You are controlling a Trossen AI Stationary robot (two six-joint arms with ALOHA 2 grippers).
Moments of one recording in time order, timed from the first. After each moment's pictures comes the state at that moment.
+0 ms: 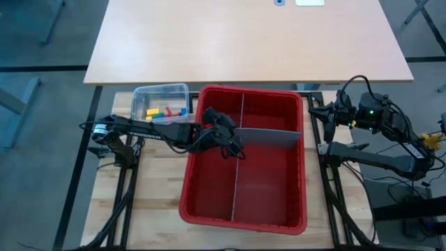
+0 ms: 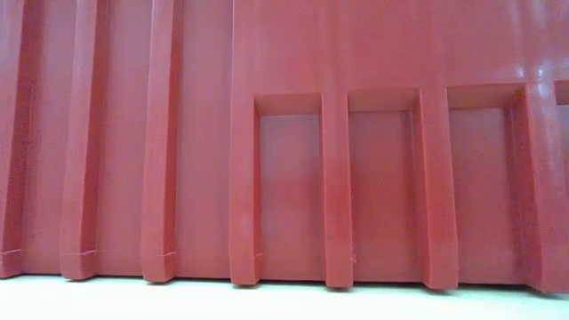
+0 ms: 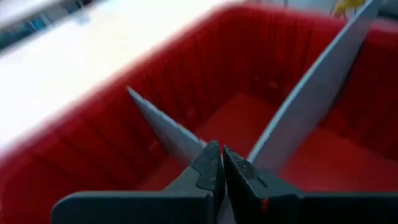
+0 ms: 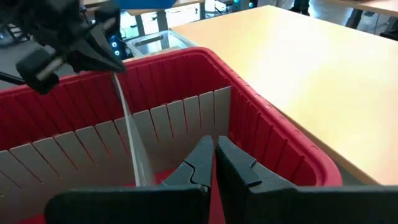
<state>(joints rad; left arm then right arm) -0.09 1.72 1.52 -0.47 -0.70 -0.32 -0.47 0.49 1.04 -0.88 -0.05 0.05</state>
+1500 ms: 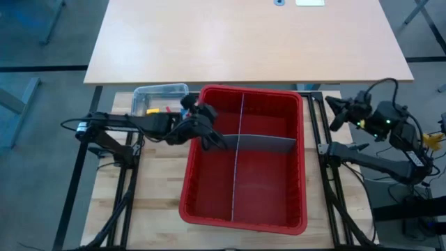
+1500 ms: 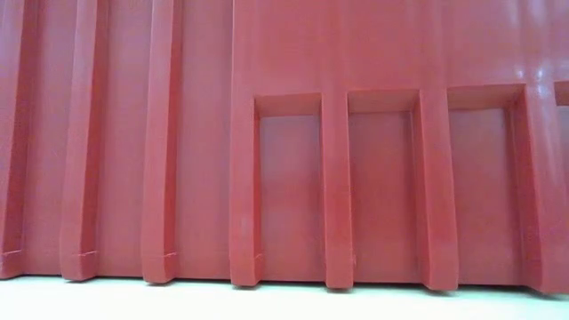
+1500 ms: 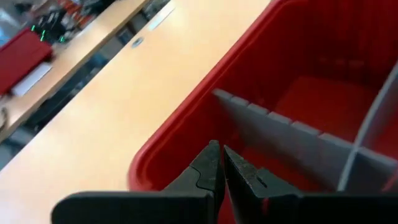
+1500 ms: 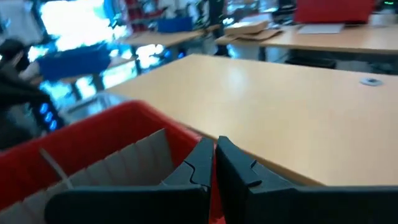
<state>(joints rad) -0.06 1.52 1.51 -0.69 -0.86 -0.10 -0.47 0.29 0.94 -0.78 0.29 0.20</state>
